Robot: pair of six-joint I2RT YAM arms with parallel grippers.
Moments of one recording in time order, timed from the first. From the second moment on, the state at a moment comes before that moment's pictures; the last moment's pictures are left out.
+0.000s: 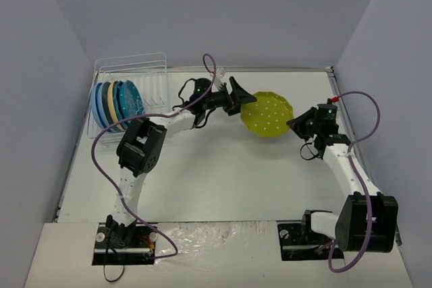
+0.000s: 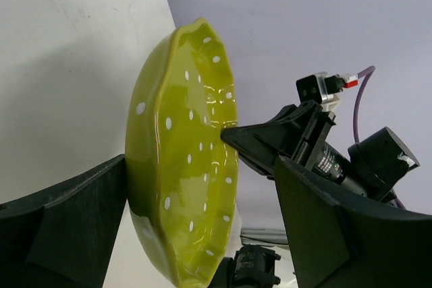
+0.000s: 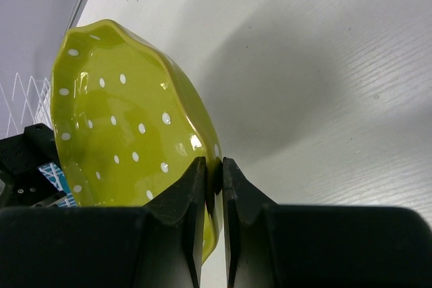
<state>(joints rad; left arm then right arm) -0.55 2.17 1.54 0.50 0.70 -1.20 -0.05 1.20 0.74 -0.18 -0.16 0.86</state>
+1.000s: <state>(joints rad) -0.62 2.19 1.56 0.44 0.72 -1.17 -0.05 1.18 0.76 -0.18 -0.17 0.86</state>
